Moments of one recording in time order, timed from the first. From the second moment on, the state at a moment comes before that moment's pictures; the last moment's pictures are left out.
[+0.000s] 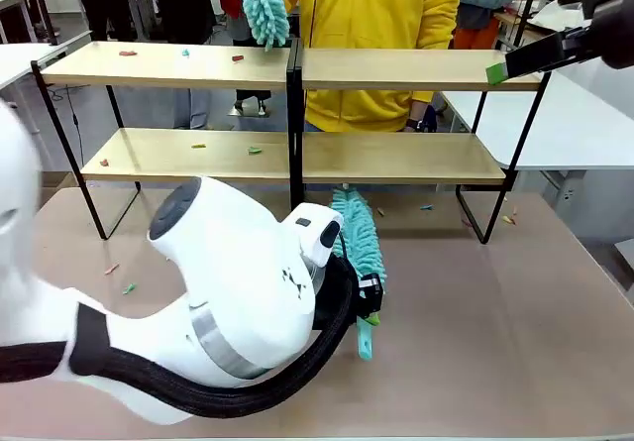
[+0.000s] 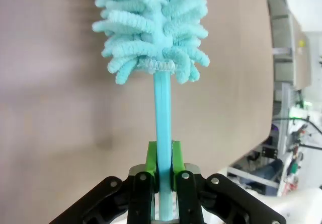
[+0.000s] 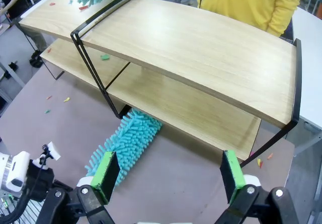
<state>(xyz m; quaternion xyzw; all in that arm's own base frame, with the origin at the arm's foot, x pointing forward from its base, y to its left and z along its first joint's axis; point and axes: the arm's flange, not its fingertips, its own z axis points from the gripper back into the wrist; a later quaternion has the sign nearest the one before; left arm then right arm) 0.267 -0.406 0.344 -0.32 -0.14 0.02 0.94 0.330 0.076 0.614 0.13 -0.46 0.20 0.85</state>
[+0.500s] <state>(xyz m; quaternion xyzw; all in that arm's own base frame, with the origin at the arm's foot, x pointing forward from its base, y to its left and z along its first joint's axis) 0.316 -0.409 0.321 -0.29 -0.23 0.07 0.93 0.330 0.076 0.614 0.13 -0.46 0.20 0.85</state>
